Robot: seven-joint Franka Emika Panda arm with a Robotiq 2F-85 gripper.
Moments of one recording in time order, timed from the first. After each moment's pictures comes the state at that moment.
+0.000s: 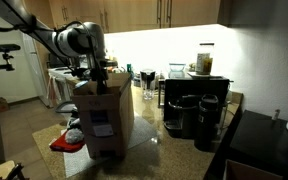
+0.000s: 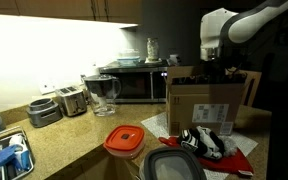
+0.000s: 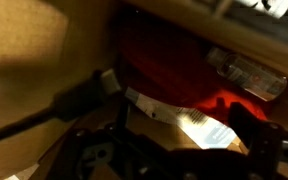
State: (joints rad) arm 0.03 -0.07 0.07 -2.27 -0.15 2.12 0.71
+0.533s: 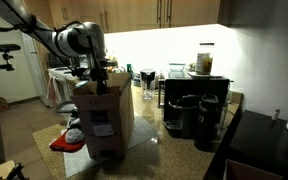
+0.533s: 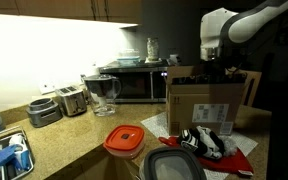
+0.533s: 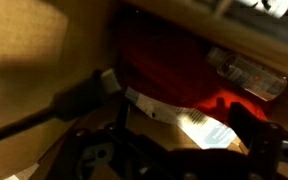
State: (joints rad) arm 0.03 -0.07 0.07 -2.27 -0.15 2.12 0.71
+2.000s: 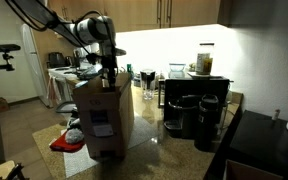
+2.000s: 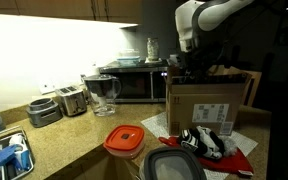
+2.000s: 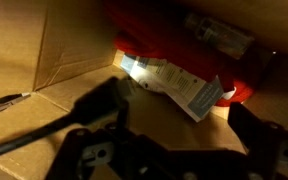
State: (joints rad) arm 0.10 0.16 0.06 -1.85 -0.21 1.82 0.78
